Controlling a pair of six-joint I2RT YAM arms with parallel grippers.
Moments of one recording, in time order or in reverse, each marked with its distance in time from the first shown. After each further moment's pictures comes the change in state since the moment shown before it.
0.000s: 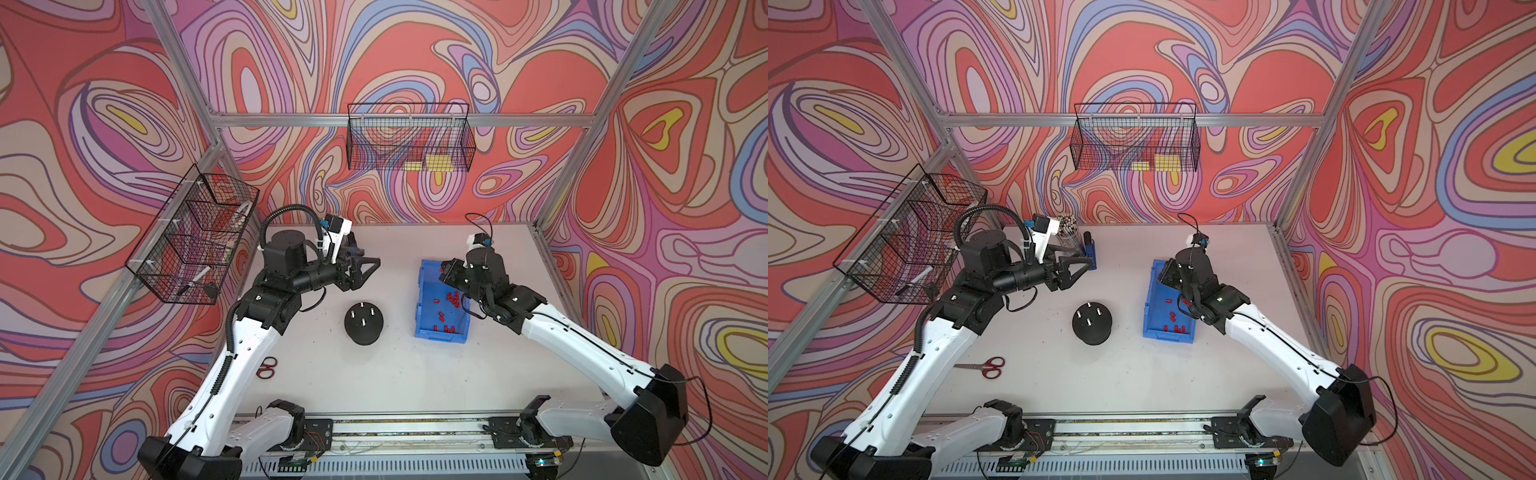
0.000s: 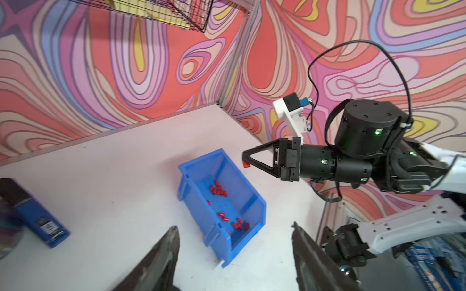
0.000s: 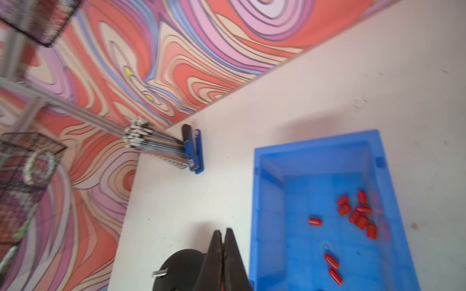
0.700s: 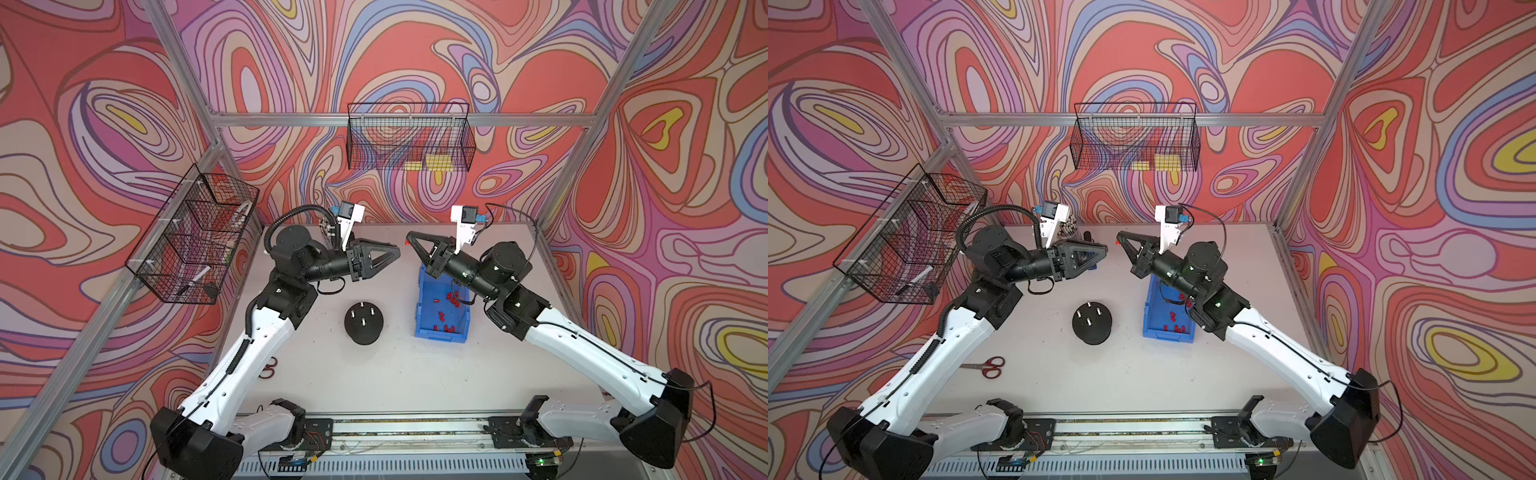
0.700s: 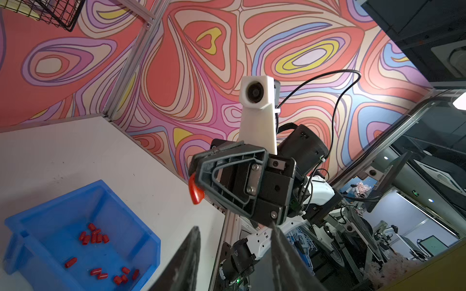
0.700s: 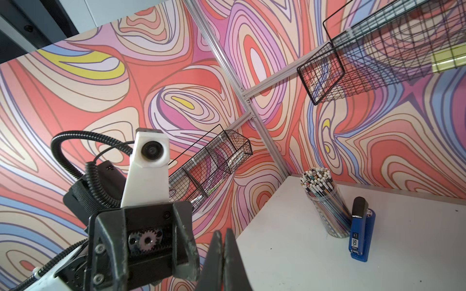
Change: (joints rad) left arm -0.060 0.077 -0.041 0.541 0.286 -0.535; right arm 0.126 -0.013 0.057 0.515 -0.372 -0.170
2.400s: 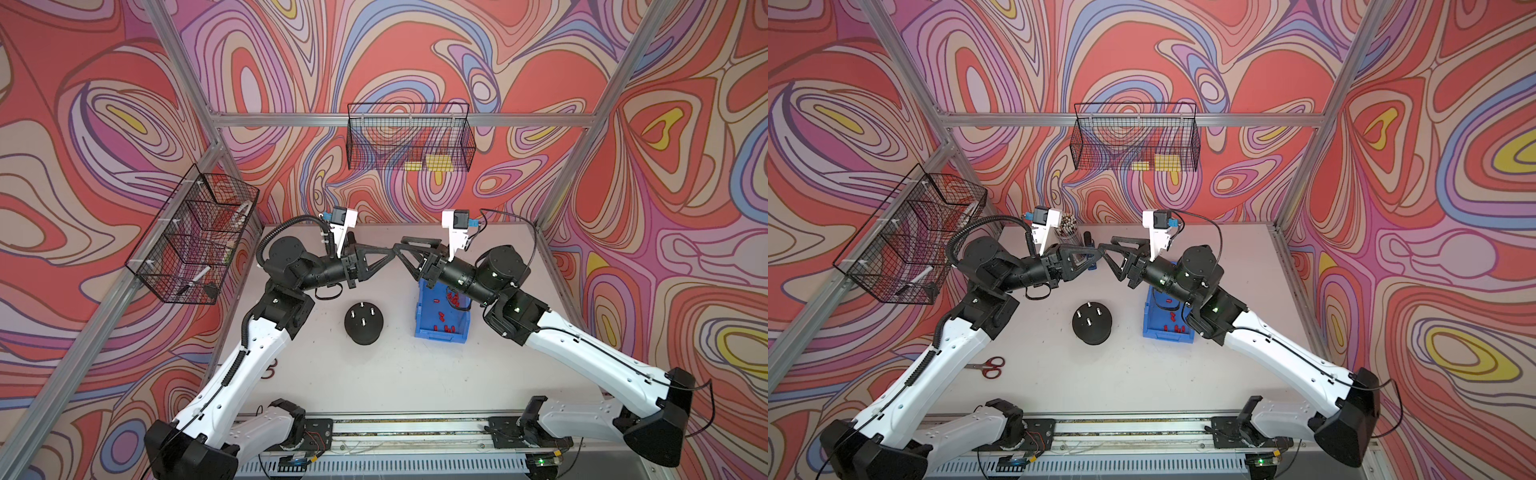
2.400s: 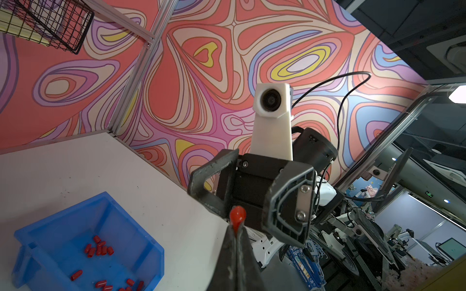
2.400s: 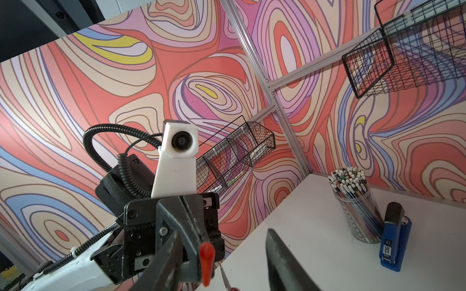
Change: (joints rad) left arm -0.001 -0.082 -0.077 0.036 -0.039 0.051; right arm 0.078 -0.015 0.052 -0.072 -0.017 -0.051
